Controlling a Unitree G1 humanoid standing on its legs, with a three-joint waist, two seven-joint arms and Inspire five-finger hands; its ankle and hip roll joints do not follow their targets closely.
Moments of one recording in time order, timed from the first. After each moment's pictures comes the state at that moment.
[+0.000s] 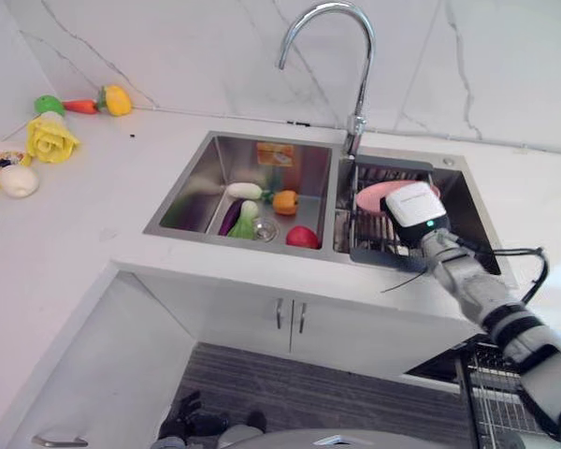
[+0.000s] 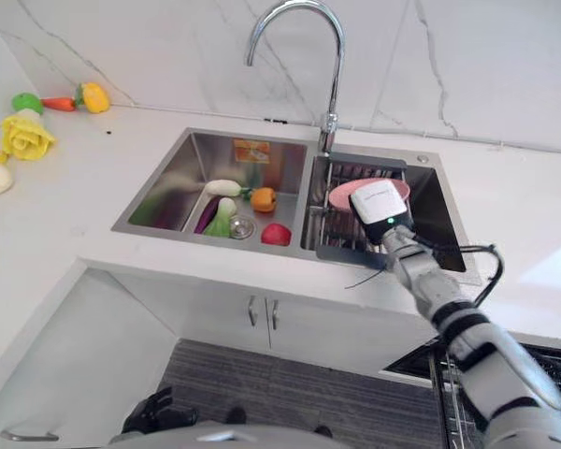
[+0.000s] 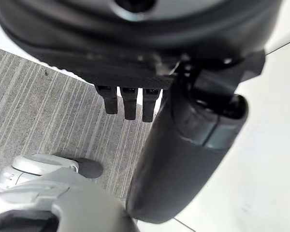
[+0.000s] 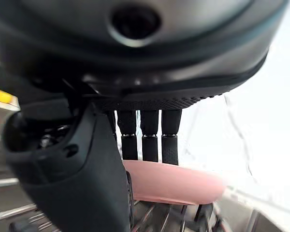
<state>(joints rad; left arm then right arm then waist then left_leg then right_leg) 0.36 0.27 -0.15 0.57 -0.24 0.16 0.24 -0.55 -0.76 0.60 0.55 -0.94 0.01 -0.40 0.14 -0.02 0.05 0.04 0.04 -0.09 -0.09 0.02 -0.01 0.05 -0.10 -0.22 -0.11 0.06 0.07</state>
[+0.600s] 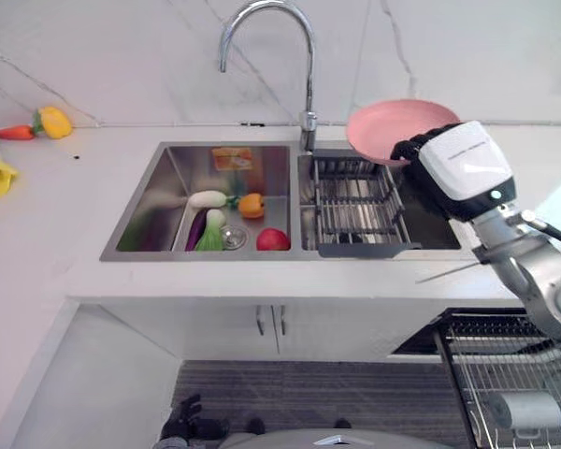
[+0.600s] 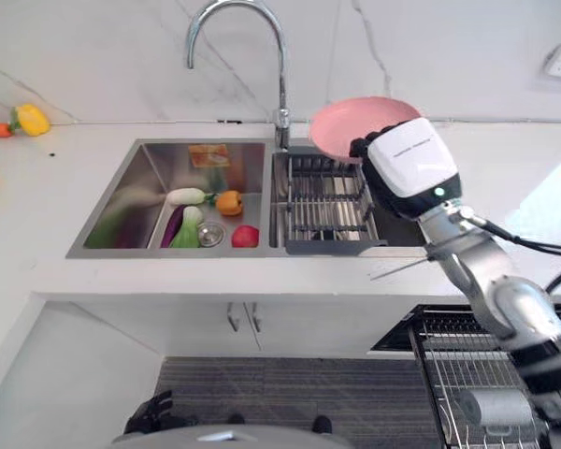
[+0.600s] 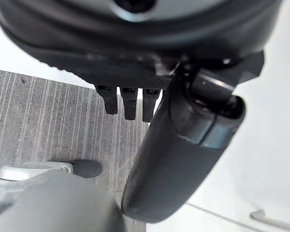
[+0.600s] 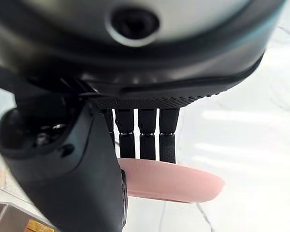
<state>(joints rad) 0.30 0.24 -0.18 0.67 -0.22 0.16 0.24 -0.17 -0.99 0.12 -0.19 -0.86 -0.11 -0.33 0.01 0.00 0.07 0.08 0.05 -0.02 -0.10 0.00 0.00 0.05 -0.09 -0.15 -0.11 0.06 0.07</state>
